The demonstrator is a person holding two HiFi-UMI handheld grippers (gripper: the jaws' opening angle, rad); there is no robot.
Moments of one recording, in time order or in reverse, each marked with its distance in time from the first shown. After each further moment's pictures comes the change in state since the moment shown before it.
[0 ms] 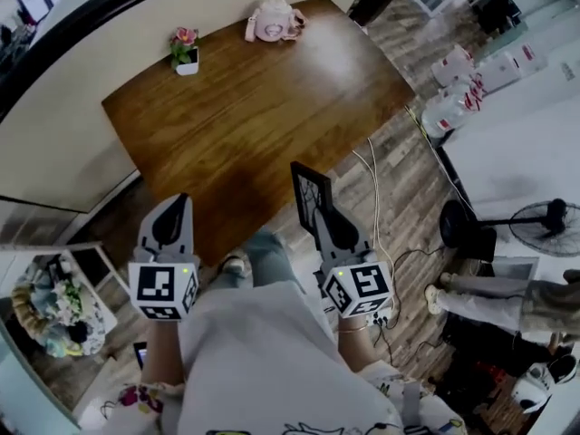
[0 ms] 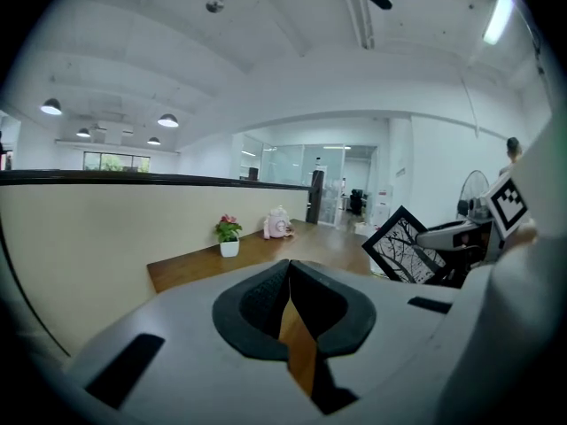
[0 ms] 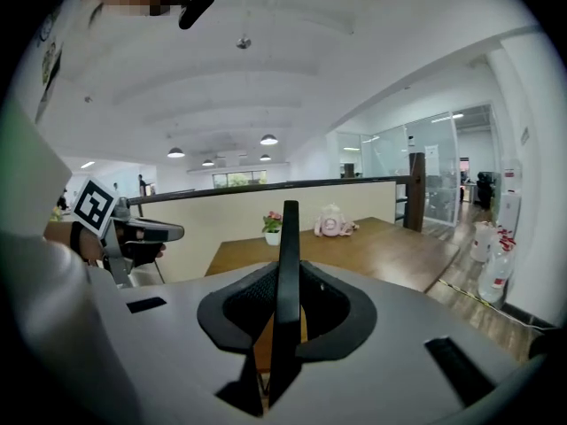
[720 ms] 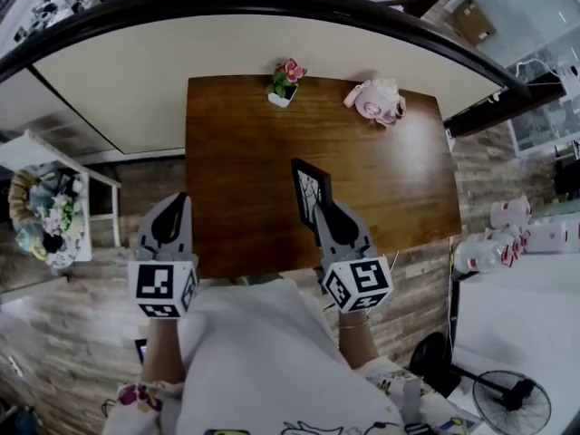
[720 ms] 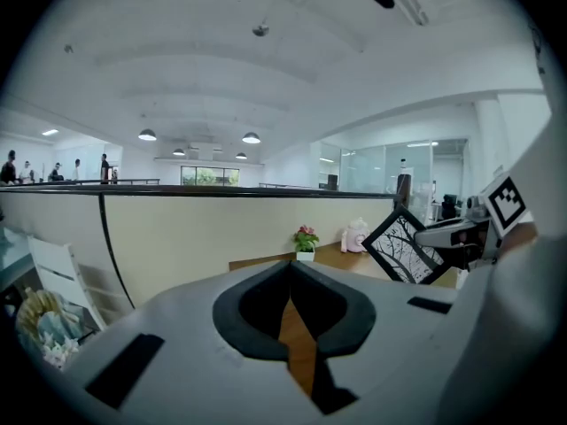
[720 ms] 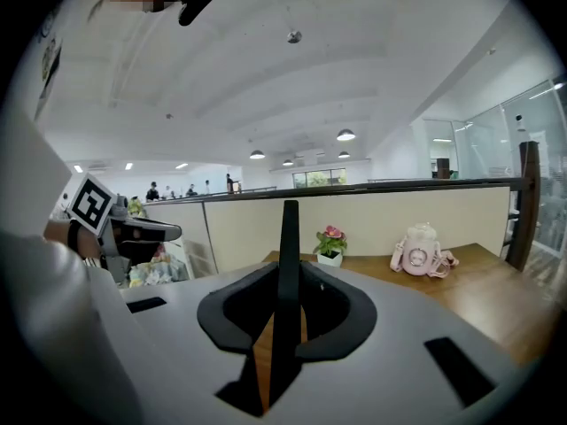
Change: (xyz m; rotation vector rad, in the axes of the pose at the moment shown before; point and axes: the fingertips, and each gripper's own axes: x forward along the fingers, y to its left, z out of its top) left arm -0.010 0.067 0.021 -0.165 -0.039 0.560; right arm 0.176 0.030 0.071 -0.181 0.019 0.553
